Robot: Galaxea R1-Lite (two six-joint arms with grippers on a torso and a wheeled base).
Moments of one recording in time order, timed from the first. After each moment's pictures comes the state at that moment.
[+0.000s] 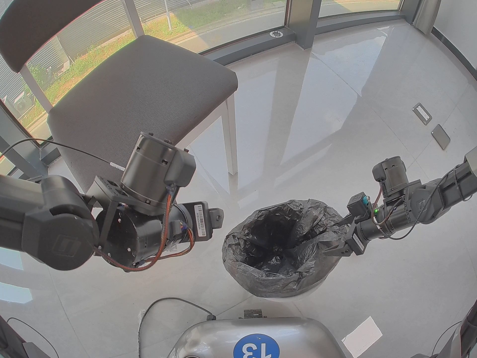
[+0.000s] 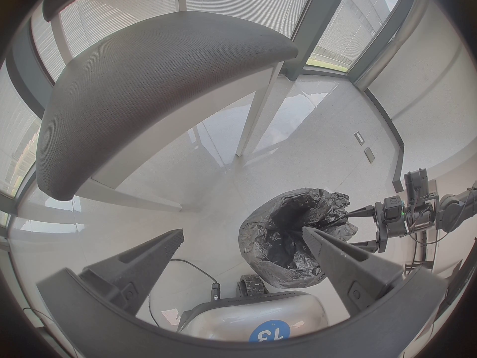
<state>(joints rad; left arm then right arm) -0.74 1.68 -1.06 0.07 0.40 -0.55 0.25 1.97 -1.00 -0.06 0.36 -0.55</state>
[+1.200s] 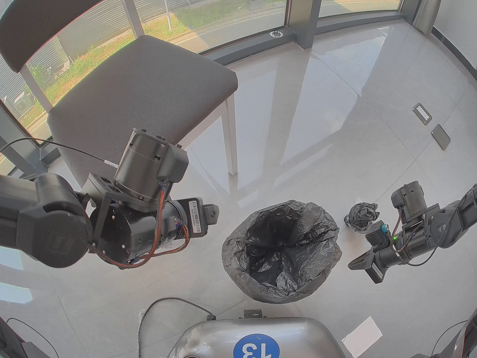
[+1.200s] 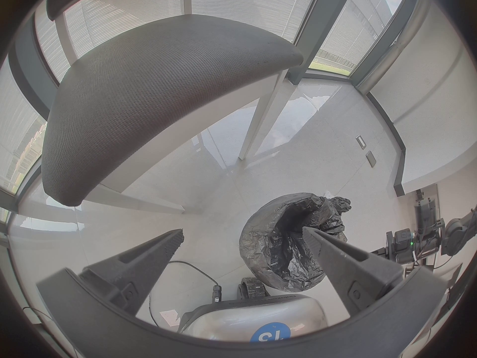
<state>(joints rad) -0.73 1.66 -1.05 0.07 0.41 -0.55 0.22 1.85 -0.73 -0.09 0.36 -0.59</state>
